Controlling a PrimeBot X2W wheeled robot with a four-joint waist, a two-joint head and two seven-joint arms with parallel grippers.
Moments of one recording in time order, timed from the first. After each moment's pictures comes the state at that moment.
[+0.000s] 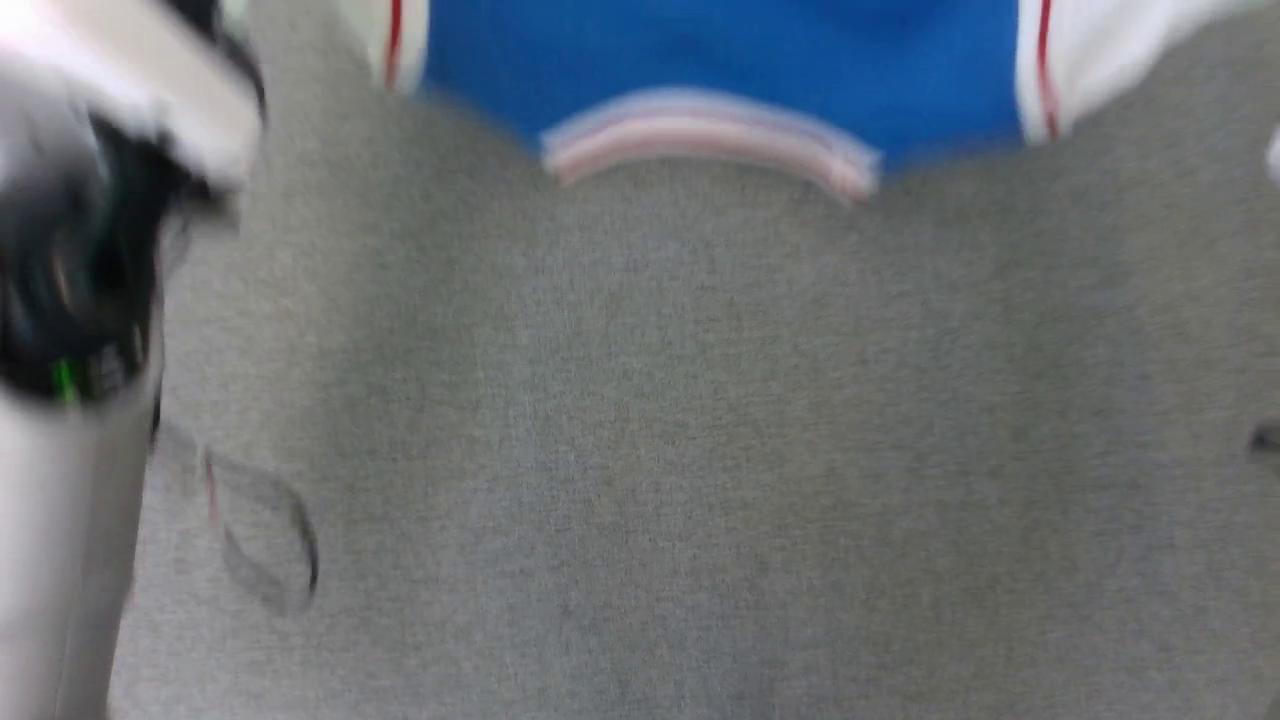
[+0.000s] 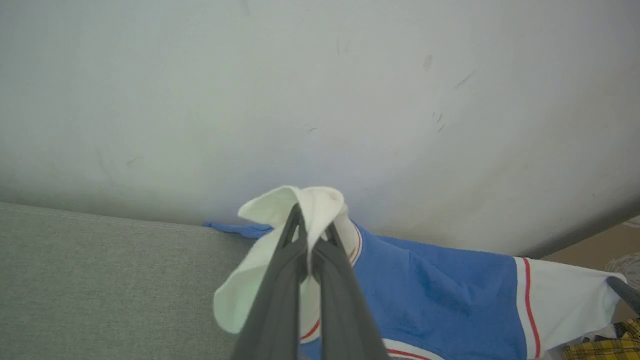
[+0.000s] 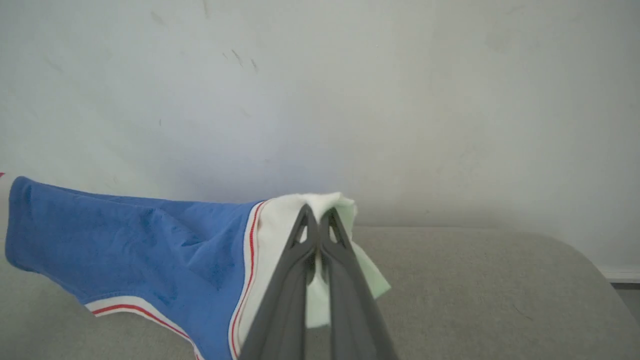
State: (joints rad) left arm -0.81 0.45 -0.19 -0.14 -0.90 0.32 0.45; right arm -0.75 -0.24 -0.14 -0.12 0.44 0.13 0.62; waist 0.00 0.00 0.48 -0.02
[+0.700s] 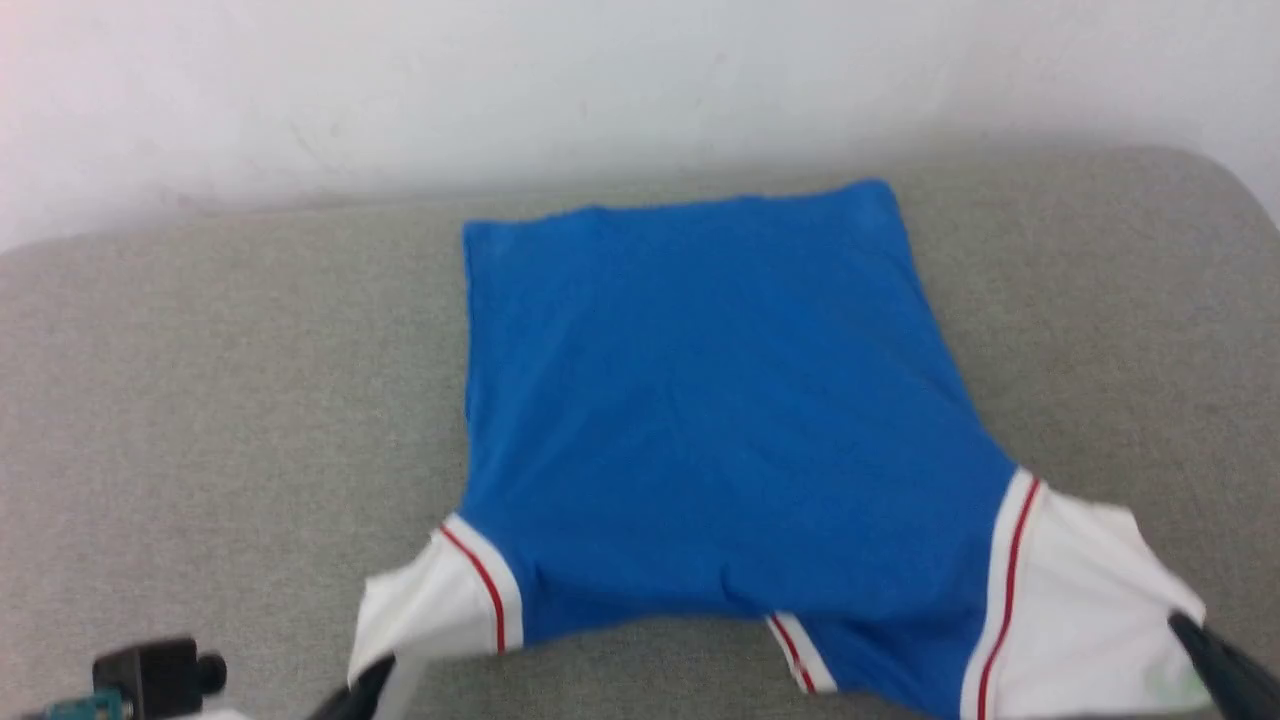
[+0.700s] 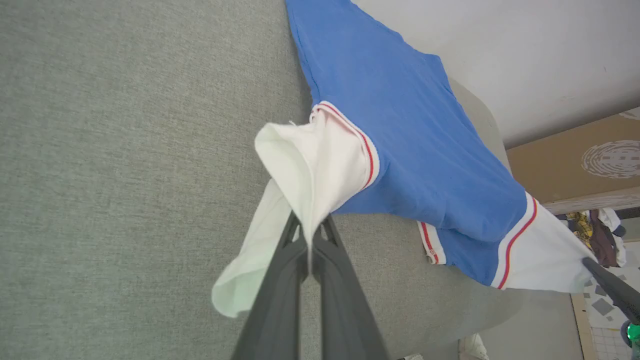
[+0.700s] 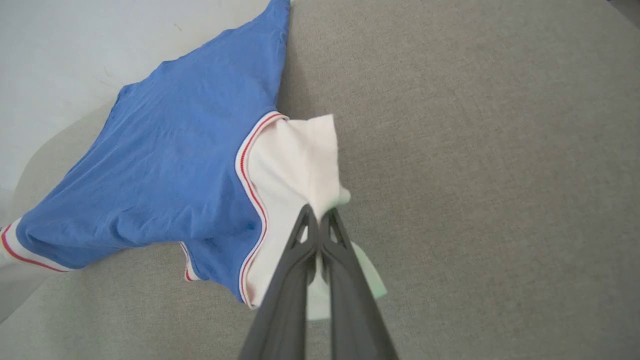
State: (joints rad) left arm 0.36 0.53 -0.16 -0.54 -1.01 0.32 0.36; right arm 0.30 -0.05 -0.37 -0.48 0.59 0.13 0.77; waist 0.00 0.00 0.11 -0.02
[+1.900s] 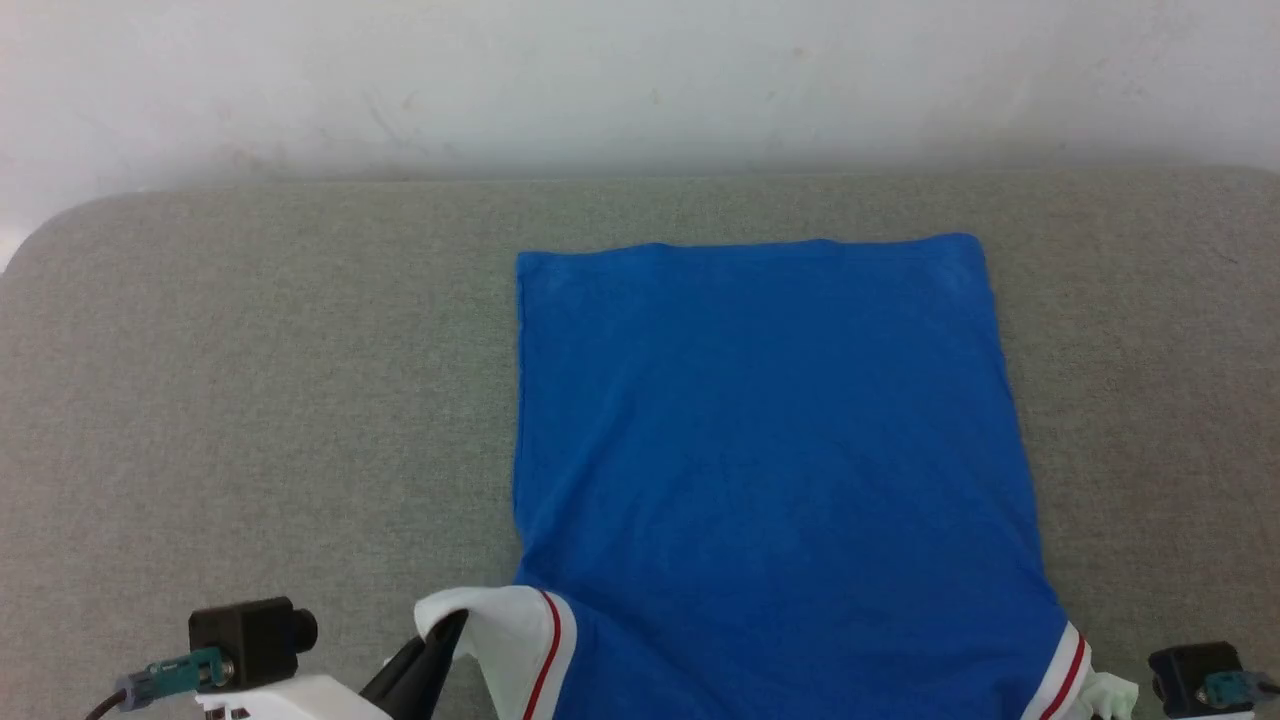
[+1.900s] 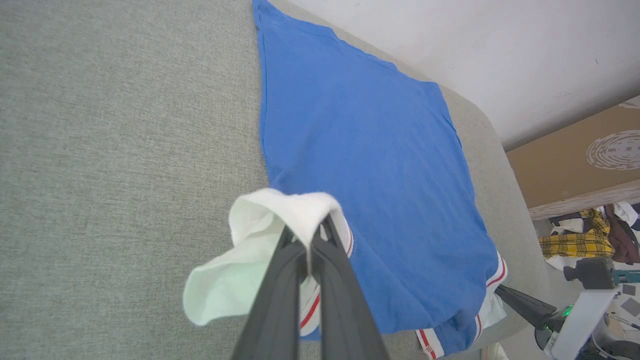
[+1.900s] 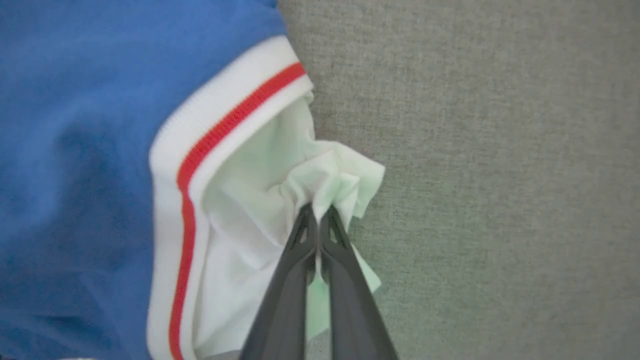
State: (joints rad) left arm 0.26 0.48 -0.30 -0.52 -0.86 0.32 0.34; right arm 0.29 -0.19 -0.09 -0.03 0.14 0.13 0.51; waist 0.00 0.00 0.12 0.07
